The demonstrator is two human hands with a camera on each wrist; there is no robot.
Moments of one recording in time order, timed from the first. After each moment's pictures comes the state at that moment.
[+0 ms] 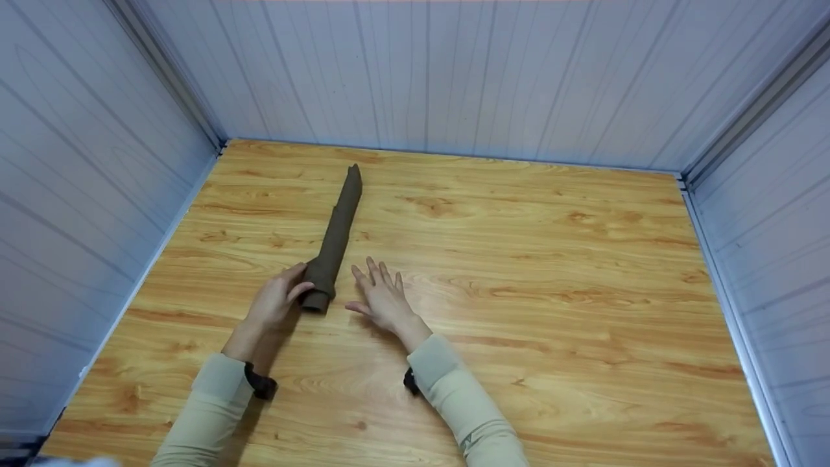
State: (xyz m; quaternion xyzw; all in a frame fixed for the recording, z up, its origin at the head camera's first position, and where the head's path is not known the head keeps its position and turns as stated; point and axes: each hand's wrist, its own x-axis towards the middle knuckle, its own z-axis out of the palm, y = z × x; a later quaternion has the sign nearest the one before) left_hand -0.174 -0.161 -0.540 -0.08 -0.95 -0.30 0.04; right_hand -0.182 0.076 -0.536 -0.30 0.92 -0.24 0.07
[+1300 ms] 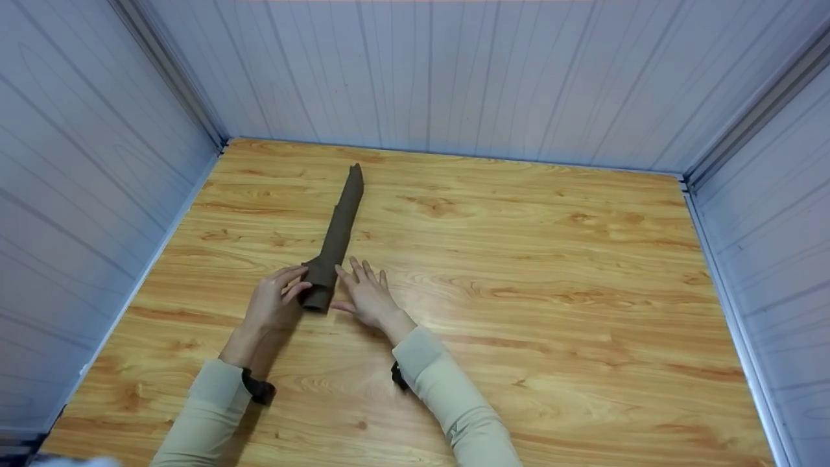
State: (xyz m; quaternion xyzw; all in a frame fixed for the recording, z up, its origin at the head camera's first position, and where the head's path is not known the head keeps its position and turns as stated) left_hand -0.163 -0.162 -0.535 -0.14 -0.93 -0.31 0.16; right_hand -0.186 0.051 -0.536 -0.33 0.91 -0.23 0.08
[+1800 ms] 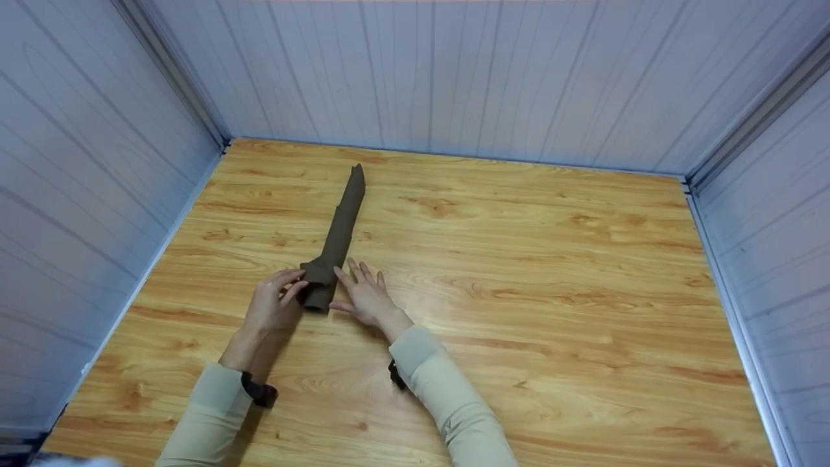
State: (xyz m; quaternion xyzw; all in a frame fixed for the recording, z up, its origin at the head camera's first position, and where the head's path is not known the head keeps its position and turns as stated) left_hand -0.160 -0.163 -0.539 -0.13 -0.91 -0.33 0.20; right_hand -0.193 0.044 -0.544 -0.33 0.91 -0.24 0.10
